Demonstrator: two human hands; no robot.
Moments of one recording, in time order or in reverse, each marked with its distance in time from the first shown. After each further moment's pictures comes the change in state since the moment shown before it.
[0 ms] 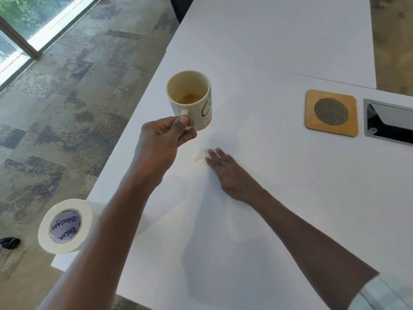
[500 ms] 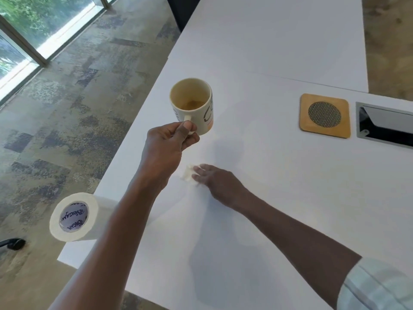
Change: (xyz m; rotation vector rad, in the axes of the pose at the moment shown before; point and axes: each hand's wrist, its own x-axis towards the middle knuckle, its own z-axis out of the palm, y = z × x) left_hand -0.016 0.002 0.010 0.010 0.009 -0.004; right_hand -0.007 -0.034 -0.003 -0.056 -0.001 -0.150
